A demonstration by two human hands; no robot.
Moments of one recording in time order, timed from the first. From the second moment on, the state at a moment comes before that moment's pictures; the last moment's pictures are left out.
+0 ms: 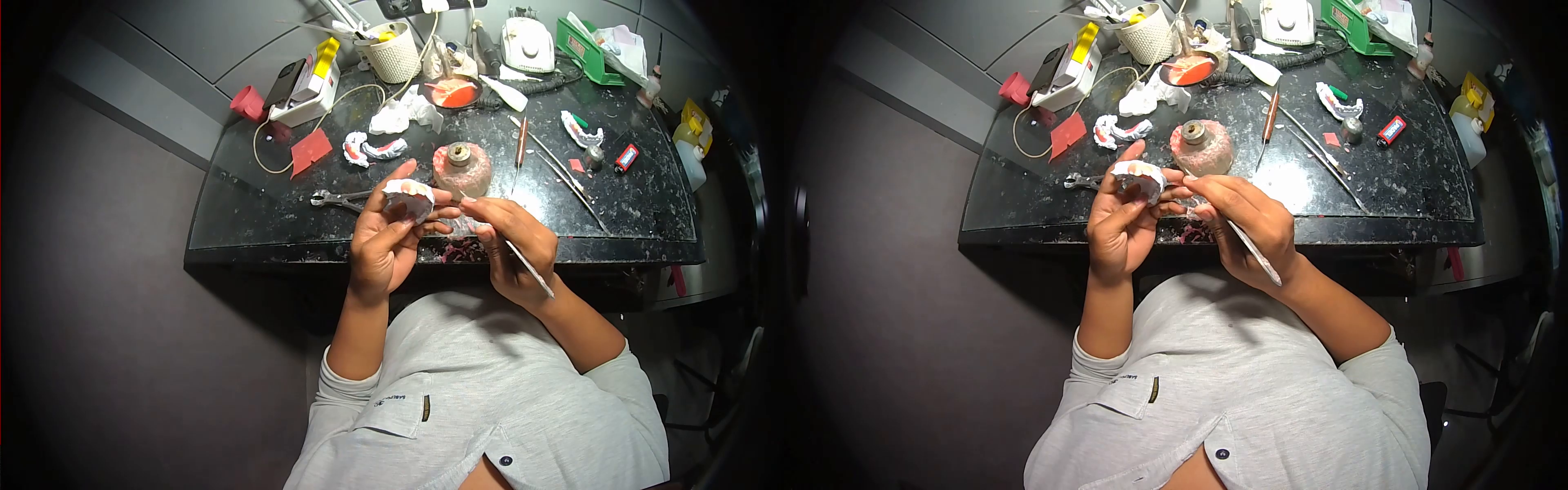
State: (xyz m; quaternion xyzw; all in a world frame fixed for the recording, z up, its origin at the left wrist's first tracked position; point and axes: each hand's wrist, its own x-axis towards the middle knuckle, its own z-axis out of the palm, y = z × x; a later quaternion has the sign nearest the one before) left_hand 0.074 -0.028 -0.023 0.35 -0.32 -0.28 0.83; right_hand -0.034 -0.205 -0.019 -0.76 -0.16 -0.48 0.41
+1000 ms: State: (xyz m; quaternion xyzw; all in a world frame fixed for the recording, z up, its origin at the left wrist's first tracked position) left_hand 0.059 -0.032 -0.023 0.45 -0.41 -0.21 0.77; right_hand -0.040 -0.207 -0.012 -0.75 -0.17 -0.47 0.44
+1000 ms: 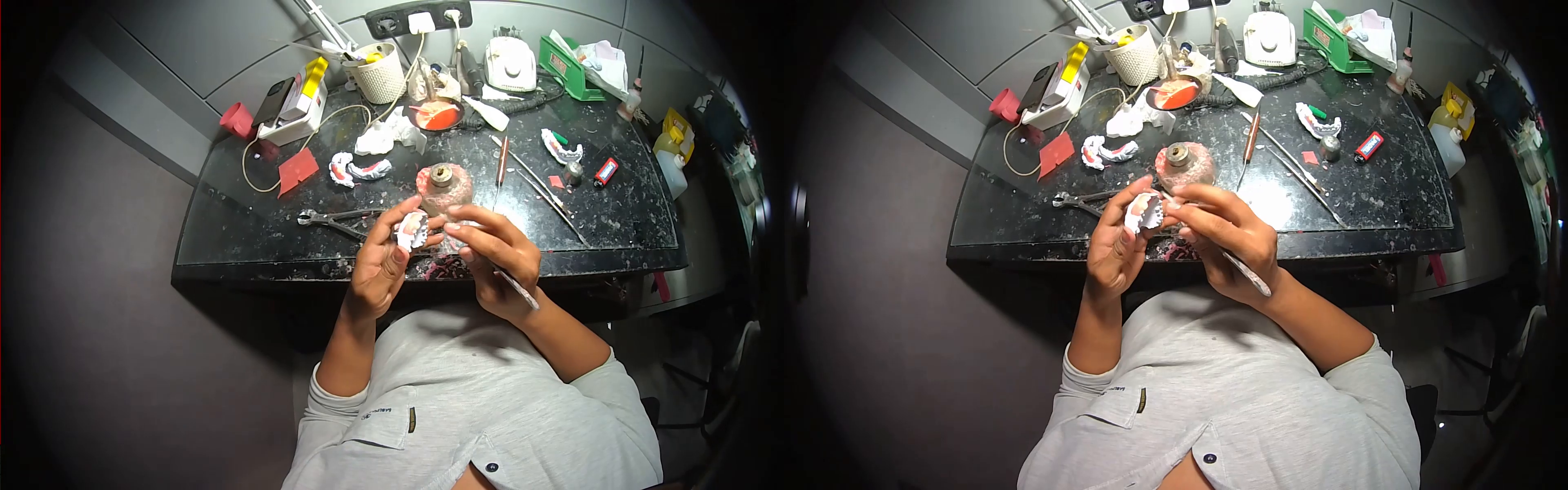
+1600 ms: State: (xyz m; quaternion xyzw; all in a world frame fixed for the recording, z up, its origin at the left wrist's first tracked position) left_hand 0.053 -0.024 -0.017 0.47 -0.37 -0.30 0.74; right_hand -0.039 -0.204 -0.010 -0.75 -0.18 -0.42 0.48
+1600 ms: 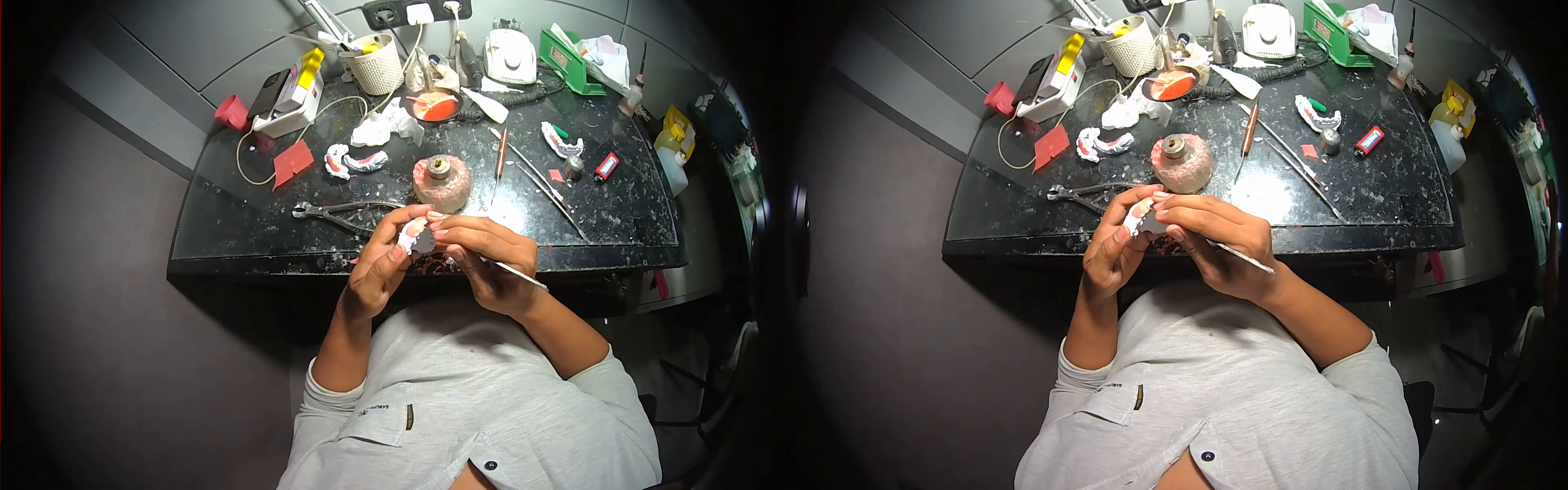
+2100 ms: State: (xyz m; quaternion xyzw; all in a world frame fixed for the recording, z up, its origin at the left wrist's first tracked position) left_hand 0.053 -0.024 -0.017 0.48 -0.38 -0.29 0.74; right_hand -0.039 -0.208 -0.011 -0.74 -0.18 -0.40 0.51
